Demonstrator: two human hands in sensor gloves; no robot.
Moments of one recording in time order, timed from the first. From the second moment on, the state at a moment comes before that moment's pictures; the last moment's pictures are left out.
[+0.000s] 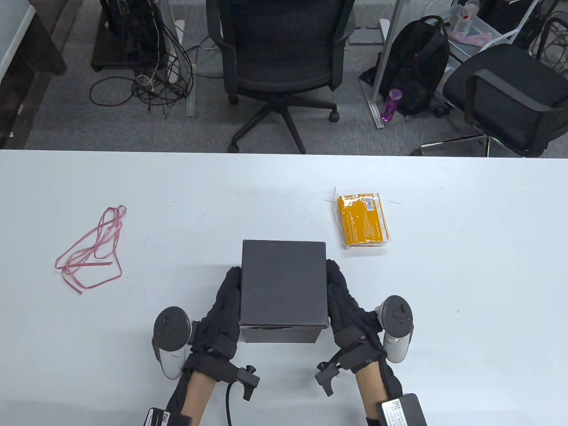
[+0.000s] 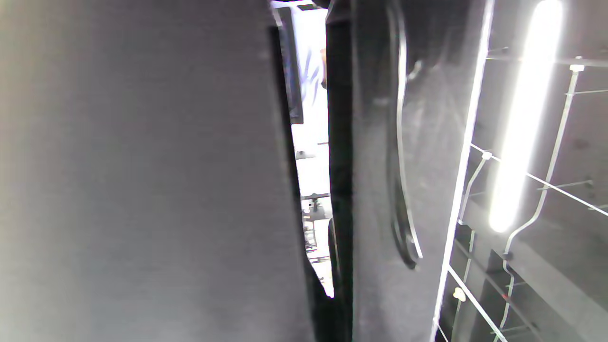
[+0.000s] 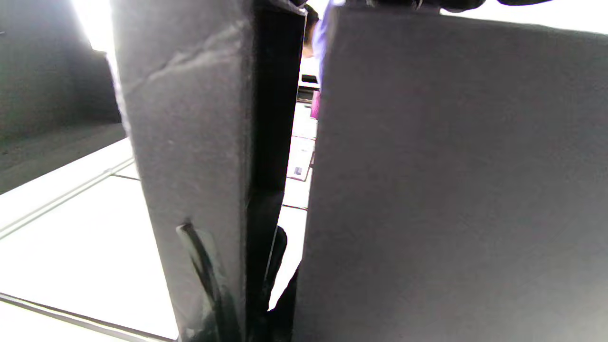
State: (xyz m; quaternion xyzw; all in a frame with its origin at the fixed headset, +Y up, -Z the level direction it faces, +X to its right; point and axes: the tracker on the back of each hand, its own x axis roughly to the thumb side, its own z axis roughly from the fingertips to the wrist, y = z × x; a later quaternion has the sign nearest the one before) left_hand -0.153 -0.732 -0.147 0.00 -0.05 0.67 0.74; right_hand 0.144 -0.728 -0.184 0.13 0.06 0.72 0.67
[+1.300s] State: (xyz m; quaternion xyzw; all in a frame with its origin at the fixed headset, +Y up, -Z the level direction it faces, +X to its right) left_hand -0.153 -0.703 -0.140 0.07 -0.14 0.64 0.75; right_hand 0.136 -0.703 -0.180 0.26 0.15 0.38 0.88
